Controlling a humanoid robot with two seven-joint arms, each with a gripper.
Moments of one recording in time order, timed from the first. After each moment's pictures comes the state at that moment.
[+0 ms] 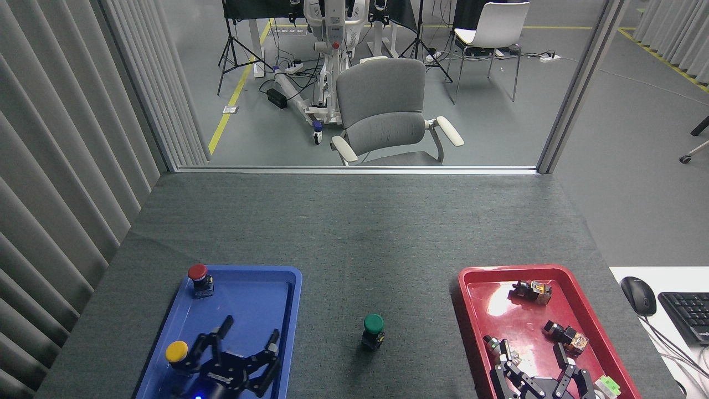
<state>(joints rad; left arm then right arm) 0.04 0.14 -0.09 -1.40 -1.38 -0.25 0.30 0.20 -0.12 0.04 -1.51 1.30 0.03 -0.30</state>
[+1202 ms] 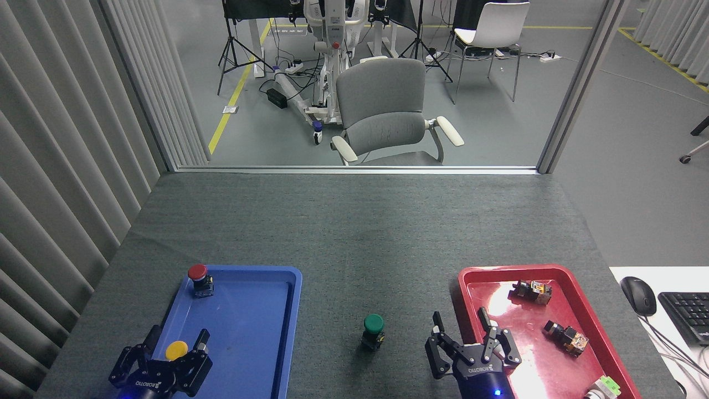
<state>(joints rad) 0.07 0.10 0.26 -1.42 -1.38 -0.45 0.15 0.02 -0.07 0.28 -1.42 1.34 0.08 -0.29</state>
